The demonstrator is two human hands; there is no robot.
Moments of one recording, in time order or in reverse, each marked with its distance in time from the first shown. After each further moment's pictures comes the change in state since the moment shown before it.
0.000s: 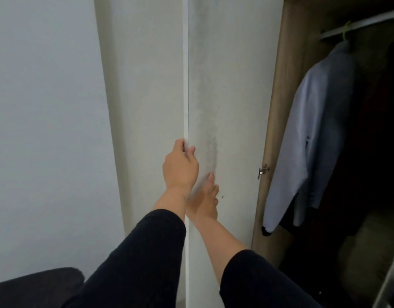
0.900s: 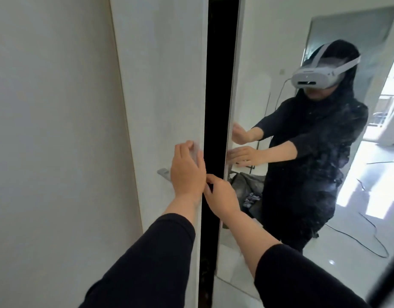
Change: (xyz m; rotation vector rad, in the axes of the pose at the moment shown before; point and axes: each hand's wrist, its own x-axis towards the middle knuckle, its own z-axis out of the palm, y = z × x) left_hand -0.207 0.172 0.160 -0.422 -0.361 0.241; right_hand -0.091 0.220 -0.253 -0.321 0.433 -0.011
